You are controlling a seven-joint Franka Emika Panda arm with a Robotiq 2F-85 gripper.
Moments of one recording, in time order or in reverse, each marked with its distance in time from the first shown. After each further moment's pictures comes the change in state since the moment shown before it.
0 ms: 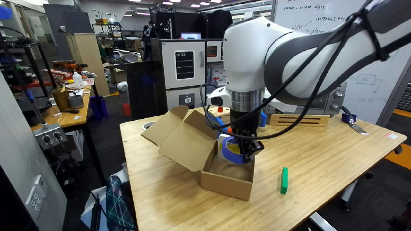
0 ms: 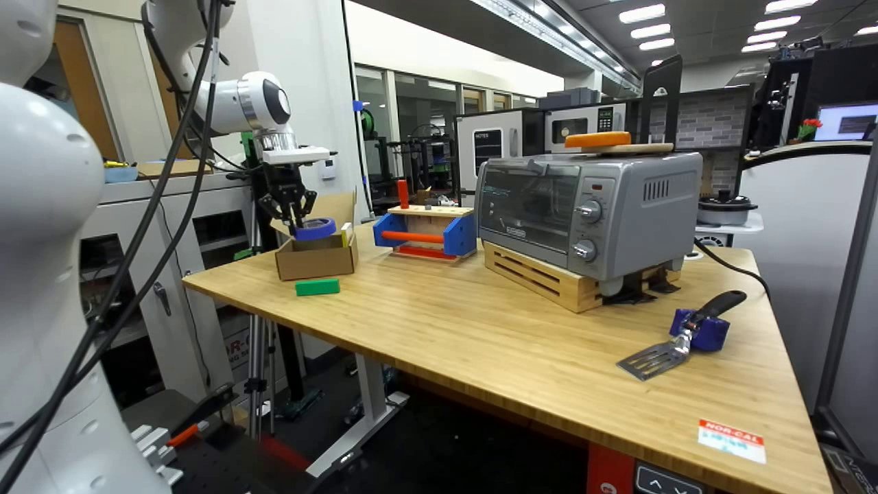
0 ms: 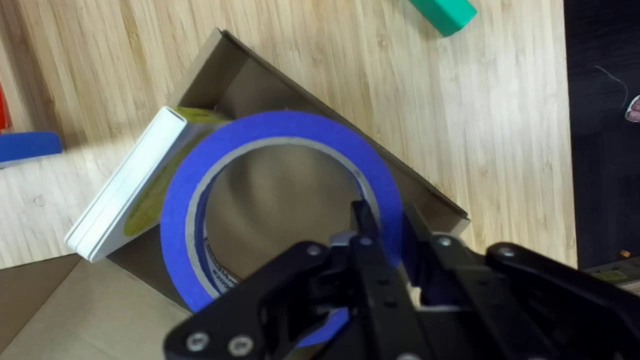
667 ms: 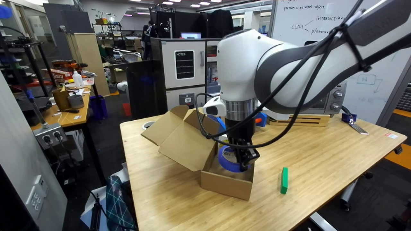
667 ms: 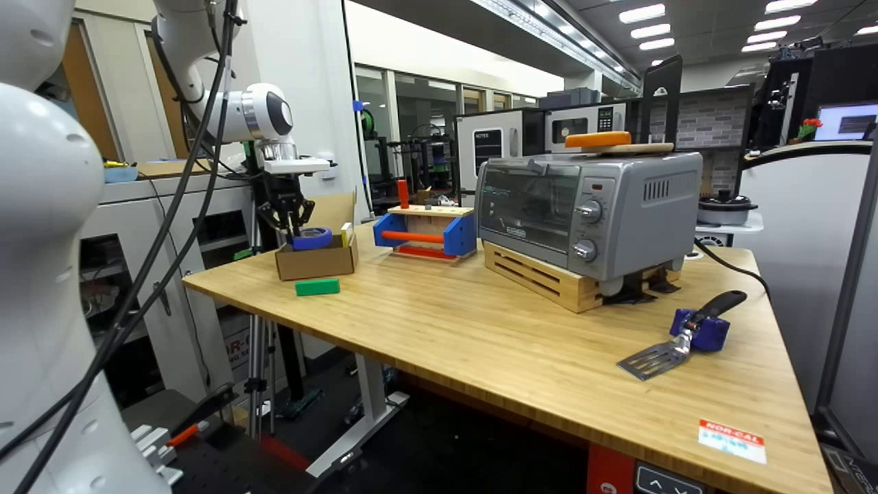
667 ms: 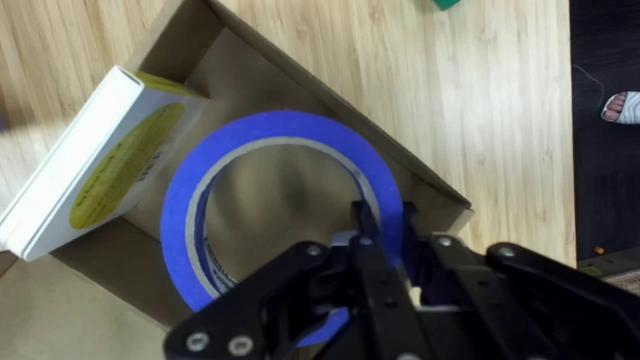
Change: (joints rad) arm -0.001 0.067 0.012 0.038 0.019 -0.002 -0.023
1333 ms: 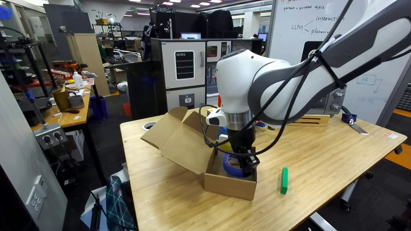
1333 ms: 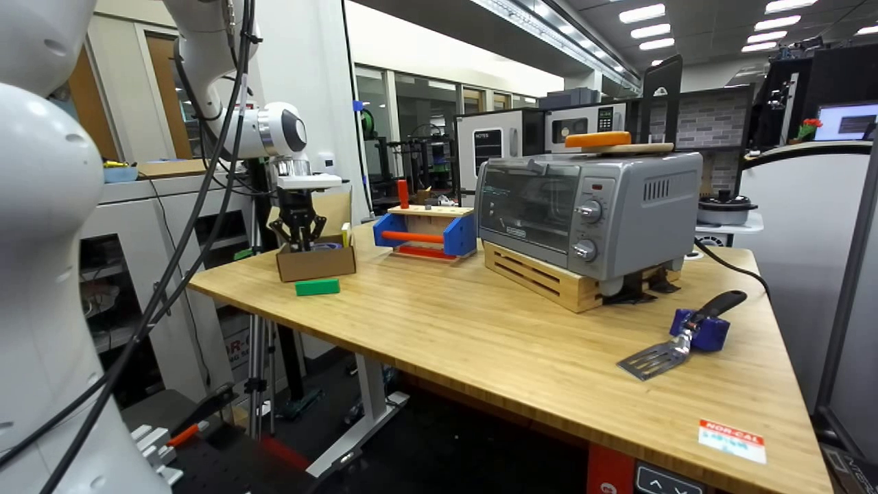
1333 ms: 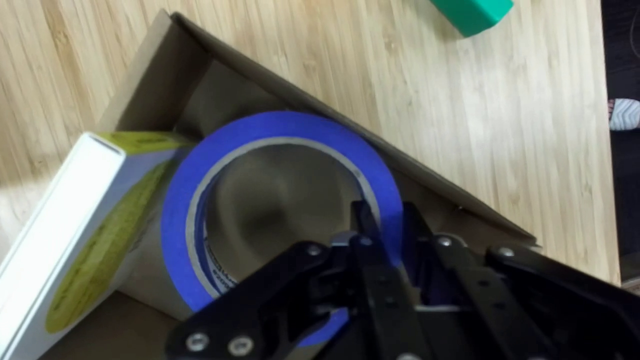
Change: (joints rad) arm -0.004 0.068 -0.033 0.017 -0.001 -0.003 0.003
